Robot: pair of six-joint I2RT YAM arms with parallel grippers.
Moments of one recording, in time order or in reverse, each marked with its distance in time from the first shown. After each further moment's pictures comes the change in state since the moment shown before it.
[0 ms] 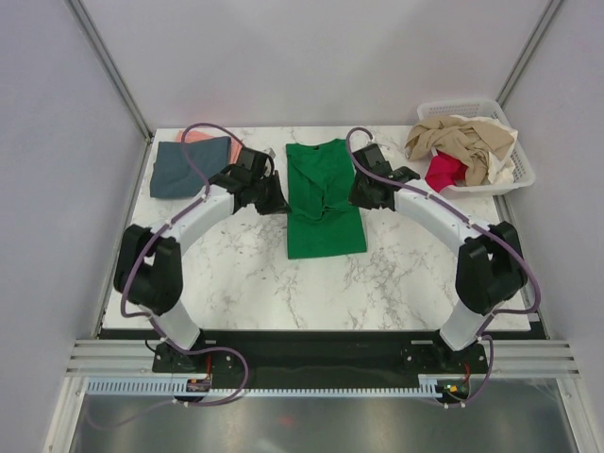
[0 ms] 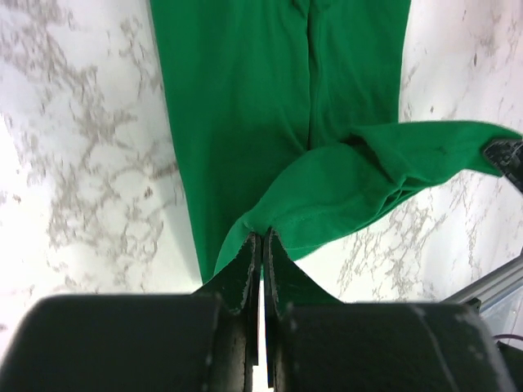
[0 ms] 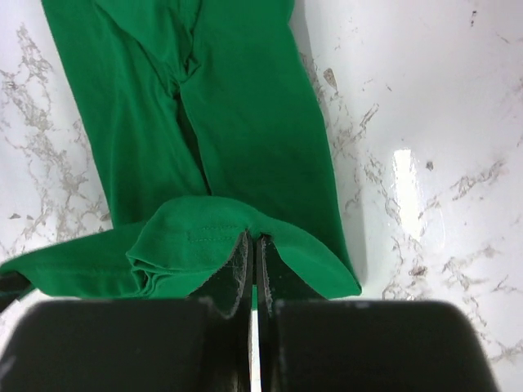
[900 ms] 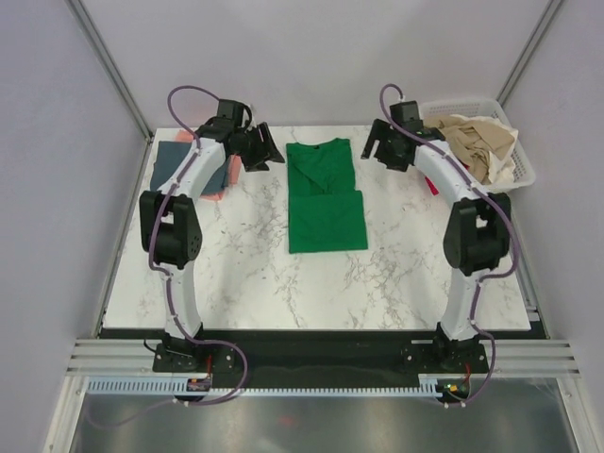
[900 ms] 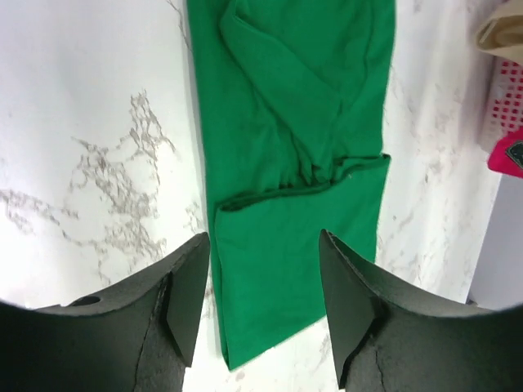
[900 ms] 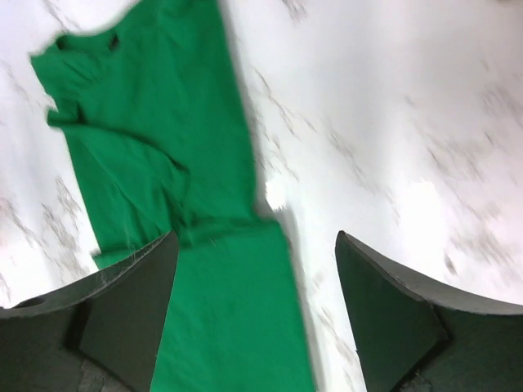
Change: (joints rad) left arm 0.211 0.462 0.666 -0.207 0.152 0.074; right arm -0.267 0.397 0.521 -0.049 -0.200 -0.177
